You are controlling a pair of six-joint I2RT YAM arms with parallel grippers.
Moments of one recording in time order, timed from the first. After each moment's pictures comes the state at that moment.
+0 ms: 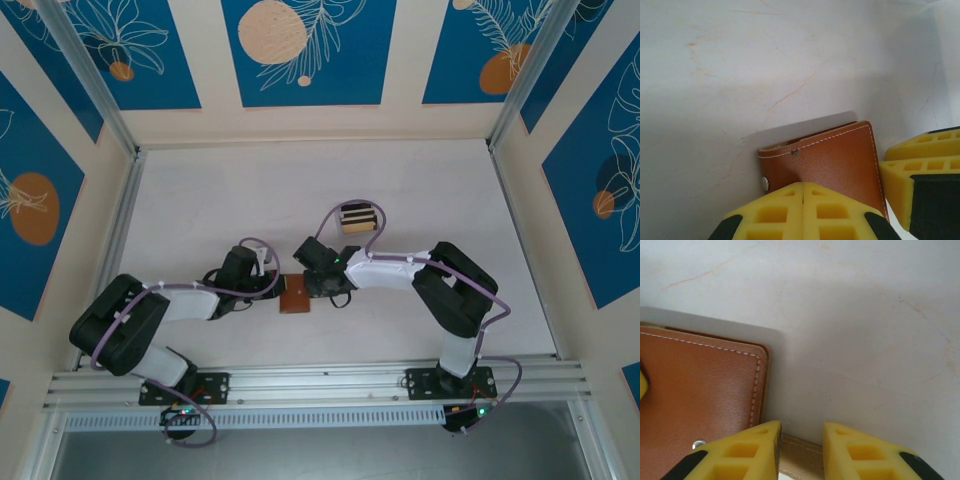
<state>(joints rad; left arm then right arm) -0.56 1.48 0.42 0.29 0.32 -0.65 0.93 1.81 1.06 -0.45 0.07 0.77</state>
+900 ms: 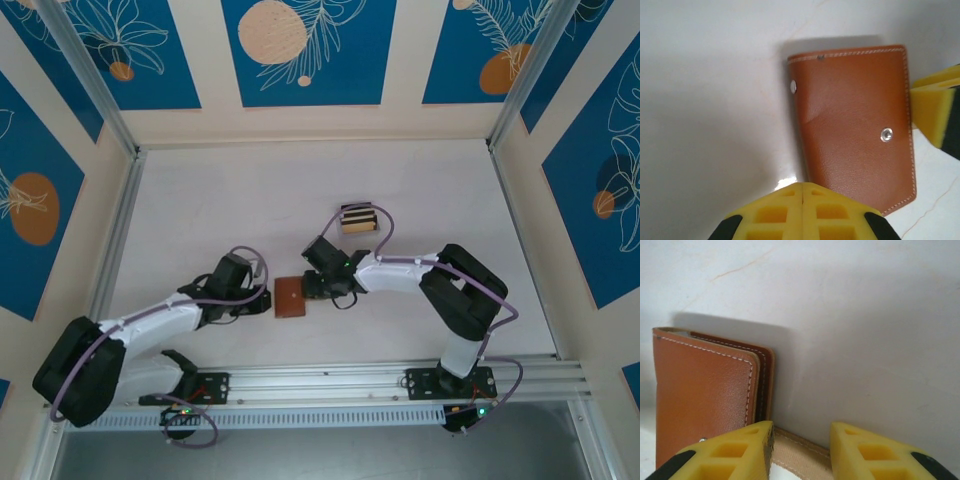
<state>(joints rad) -0.60 1.19 0.43 -0.21 0.24 -0.62 0.90 1.76 0.96 -0.29 -0.07 0.78</state>
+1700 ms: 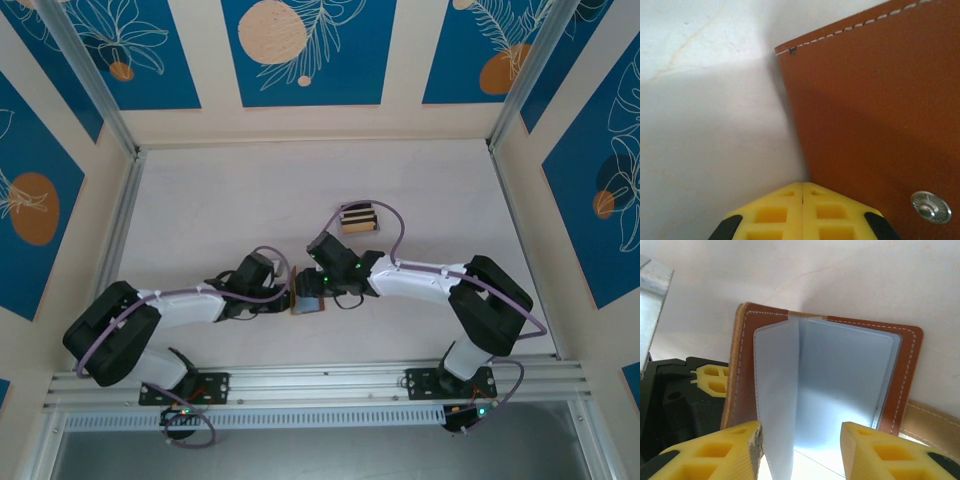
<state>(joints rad) -0.71 1.42 0.49 -0.01 0.25 -0.67 0.92 1.61 0.93 -0.30 -0.13 0.77</state>
